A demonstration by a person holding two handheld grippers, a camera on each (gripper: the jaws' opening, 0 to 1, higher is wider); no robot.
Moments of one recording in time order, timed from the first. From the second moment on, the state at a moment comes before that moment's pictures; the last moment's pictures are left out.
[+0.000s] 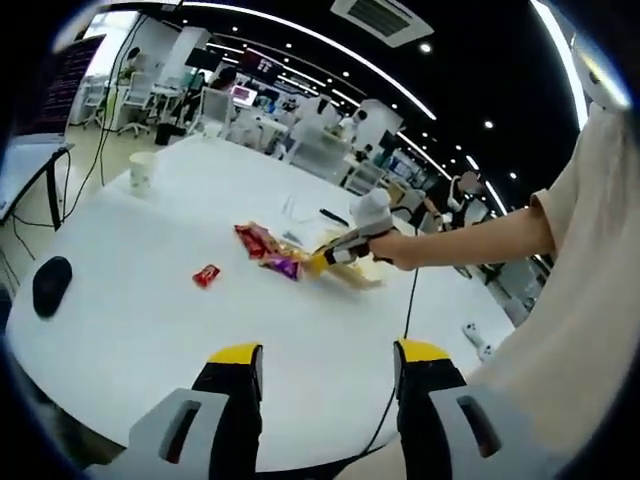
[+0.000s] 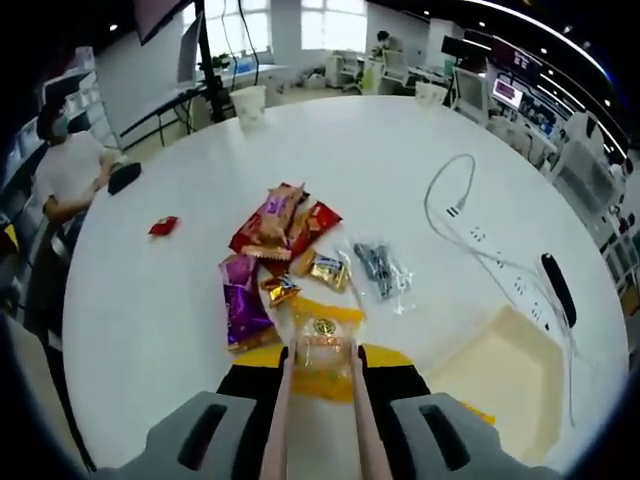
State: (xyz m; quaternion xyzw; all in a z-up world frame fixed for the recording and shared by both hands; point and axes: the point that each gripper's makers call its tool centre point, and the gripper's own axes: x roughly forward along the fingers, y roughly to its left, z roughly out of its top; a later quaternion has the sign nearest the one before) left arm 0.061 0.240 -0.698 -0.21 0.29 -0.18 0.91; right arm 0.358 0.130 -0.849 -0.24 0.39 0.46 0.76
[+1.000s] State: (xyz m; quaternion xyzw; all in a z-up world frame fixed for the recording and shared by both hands) left arm 0.070 0.230 -0.686 -0.20 0.29 -0.20 0.92; right arm 0.347 0.121 -0.811 -0.20 0.35 0.45 0.80
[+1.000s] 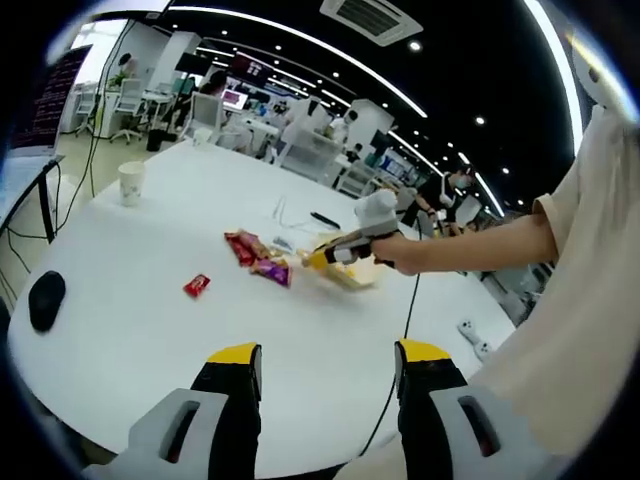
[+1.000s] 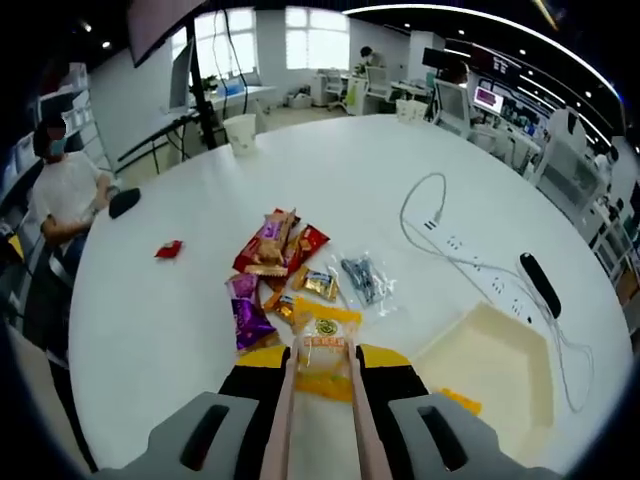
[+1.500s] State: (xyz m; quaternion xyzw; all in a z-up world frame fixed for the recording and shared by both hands) left arm 0.072 0.223 -0.674 -0.20 0.27 -0.21 0.92; right arm 0.321 0.125 -0.766 -0.19 0.31 0.47 0.81
